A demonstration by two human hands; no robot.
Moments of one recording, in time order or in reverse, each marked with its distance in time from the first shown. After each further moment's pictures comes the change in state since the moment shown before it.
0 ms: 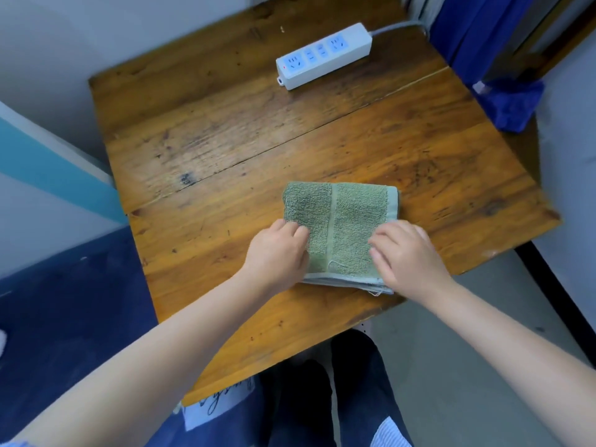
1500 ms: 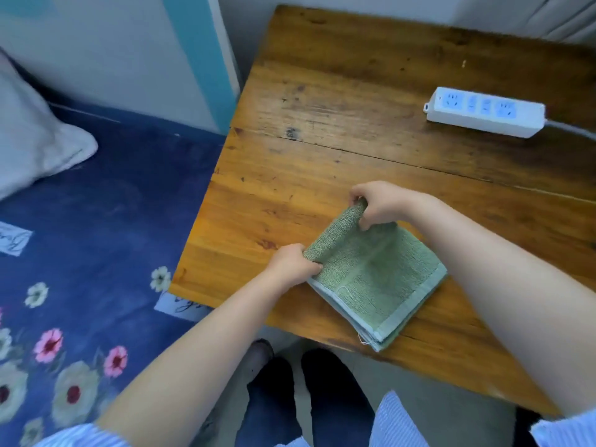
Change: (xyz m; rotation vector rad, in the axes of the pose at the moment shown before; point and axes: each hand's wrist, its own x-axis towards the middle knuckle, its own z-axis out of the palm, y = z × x) left_hand -0.025 0.026 0.007 -0.990 -0.290 -1.254; right_hand 0.192 -0.061 0.002 -0.021 -1.072 -0.297
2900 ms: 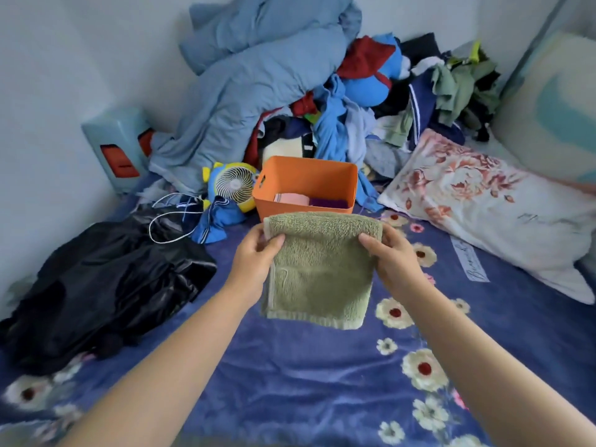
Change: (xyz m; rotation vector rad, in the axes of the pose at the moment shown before) left_hand -0.574 -0.607 0.008 -1.437 1.721 -0.040; right_hand -0.278 -0.682 0.376 0.776 -0.543 -0.934
